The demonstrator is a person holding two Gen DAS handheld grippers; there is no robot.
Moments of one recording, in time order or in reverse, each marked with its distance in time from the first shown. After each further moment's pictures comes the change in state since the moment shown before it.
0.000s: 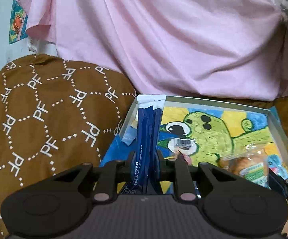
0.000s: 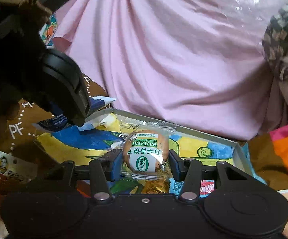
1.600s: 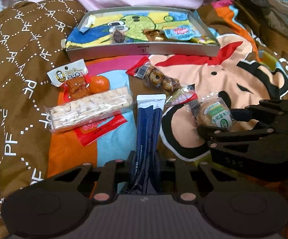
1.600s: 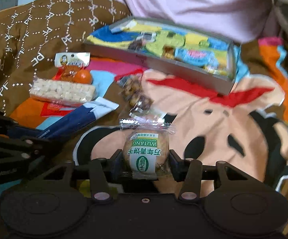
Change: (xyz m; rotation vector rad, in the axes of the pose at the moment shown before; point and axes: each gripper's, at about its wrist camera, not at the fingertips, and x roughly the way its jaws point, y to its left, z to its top) left arm -0.159 -0.005 -0.166 0.189 0.325 -0.259; right arm -0.158 0.003 -0.042 0.001 0.526 0.086
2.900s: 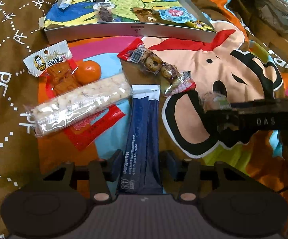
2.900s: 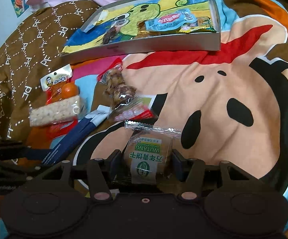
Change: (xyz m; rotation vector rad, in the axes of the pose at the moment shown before) left arm 0.034 0.044 0.025 0.030 0.158 -0.199; right arm 0.031 -0.055 0.003 0.366 0.215 0.225
